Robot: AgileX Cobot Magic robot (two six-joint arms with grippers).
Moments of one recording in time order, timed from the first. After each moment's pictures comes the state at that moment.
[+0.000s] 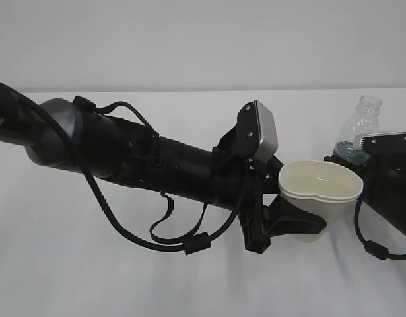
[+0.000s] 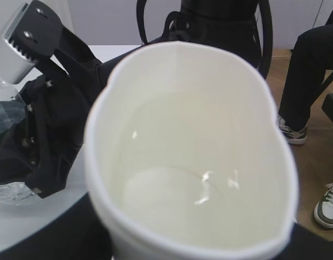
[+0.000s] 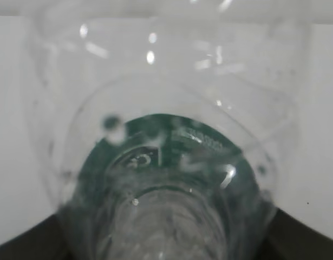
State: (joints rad) left arm -0.73 2.11 -1.22 1.32 -0.88 -0.81; right arm 0.05 2.11 -0.59 -0.08 -1.09 -0.02
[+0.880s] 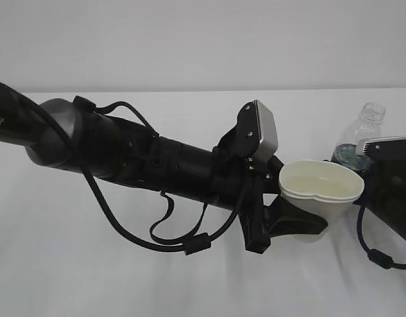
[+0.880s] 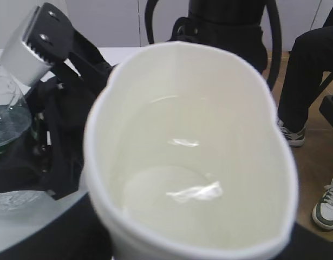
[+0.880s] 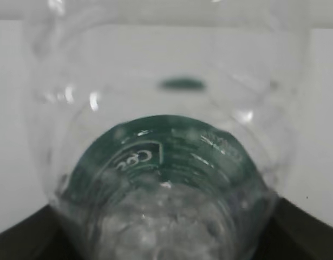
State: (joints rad) left arm -0.73 2.11 -1.22 1.32 -0.89 -0.81; right arm 0.05 2.11 -0.55 -0.09 -1.14 -0.02
